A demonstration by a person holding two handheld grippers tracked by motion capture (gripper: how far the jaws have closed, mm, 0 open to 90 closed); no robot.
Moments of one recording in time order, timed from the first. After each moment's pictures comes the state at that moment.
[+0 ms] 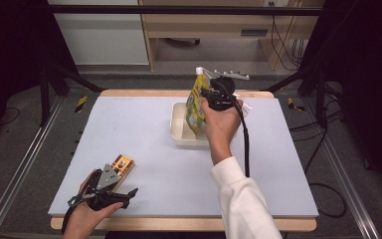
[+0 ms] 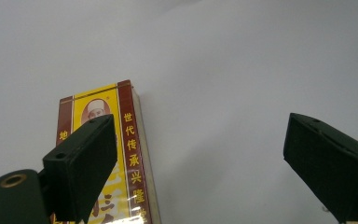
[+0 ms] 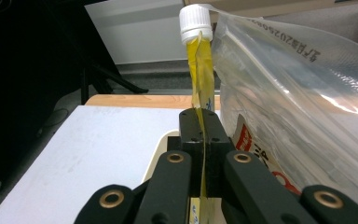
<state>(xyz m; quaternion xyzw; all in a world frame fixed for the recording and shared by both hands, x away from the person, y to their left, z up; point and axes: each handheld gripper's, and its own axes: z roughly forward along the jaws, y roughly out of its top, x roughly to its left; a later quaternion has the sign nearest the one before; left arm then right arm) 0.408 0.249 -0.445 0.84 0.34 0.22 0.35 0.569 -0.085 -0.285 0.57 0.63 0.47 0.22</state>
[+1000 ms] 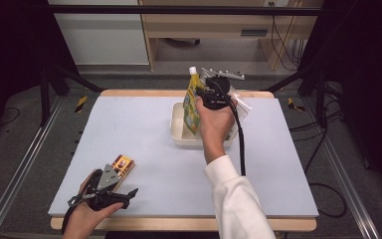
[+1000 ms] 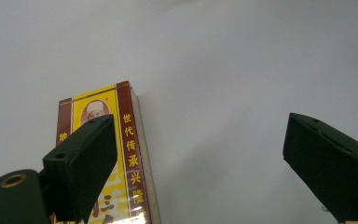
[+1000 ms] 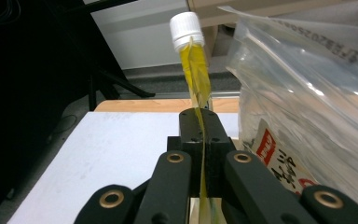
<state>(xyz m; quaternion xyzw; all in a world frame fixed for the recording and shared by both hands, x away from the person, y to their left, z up) 0.407 0.249 -0.445 0.85 0.33 0.22 0.35 0.570 -0.071 -0.284 0.58 0.62 0.49 0.21</state>
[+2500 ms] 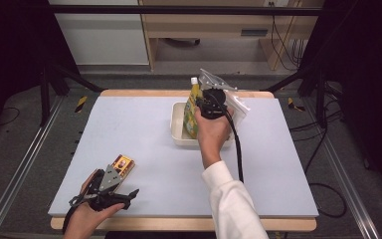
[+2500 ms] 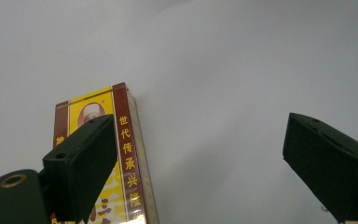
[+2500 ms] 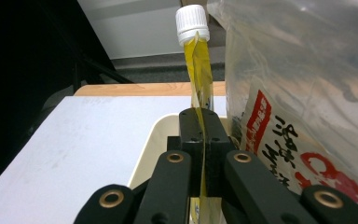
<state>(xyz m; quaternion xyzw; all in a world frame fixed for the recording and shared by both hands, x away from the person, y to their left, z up) 0.407 0.245 -0.445 0.85 0.32 0.23 0.34 0.578 -0.068 -0.329 0.58 0.63 0.46 0.22</state>
